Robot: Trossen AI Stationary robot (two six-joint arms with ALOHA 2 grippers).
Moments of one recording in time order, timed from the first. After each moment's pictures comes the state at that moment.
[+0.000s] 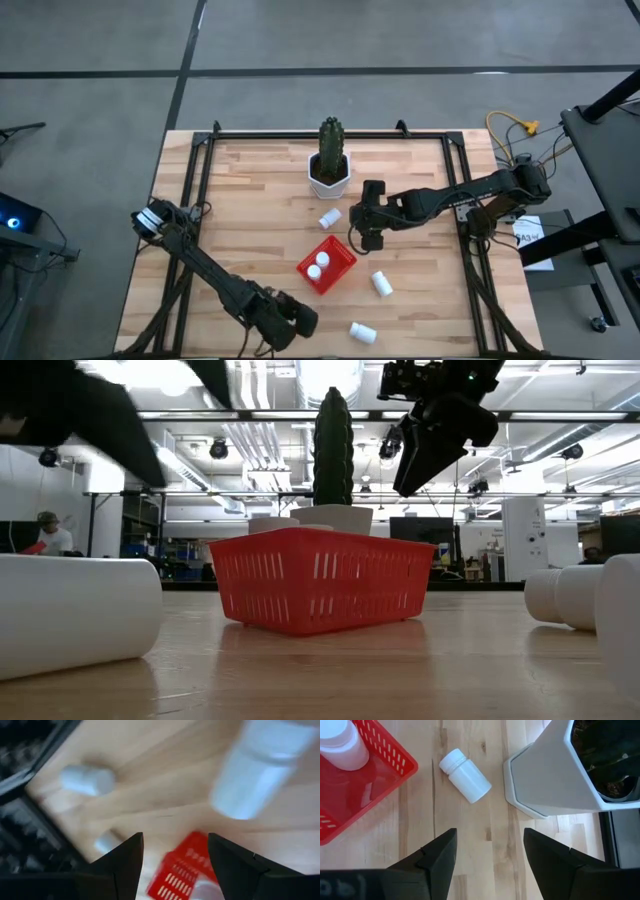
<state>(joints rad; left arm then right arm) -0.69 1.86 1.38 -0.55 -0.41 1.41 0.15 1.56 1.17 -0.71 0.42 0.05</state>
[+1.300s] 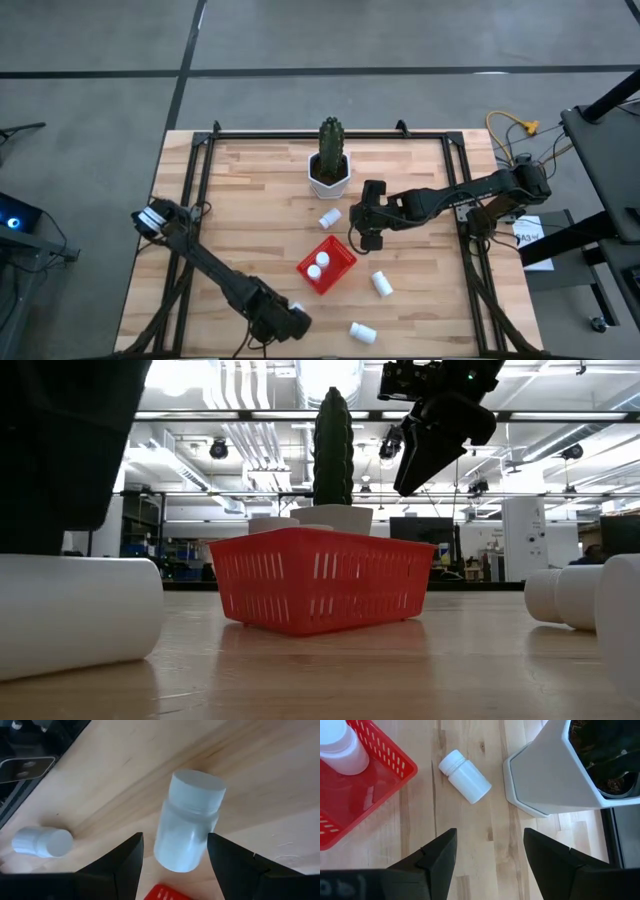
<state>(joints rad) -0.66 1.86 1.30 -0.54 -0.14 1.49 0.15 1.56 1.17 -0.71 0.42 0.08</state>
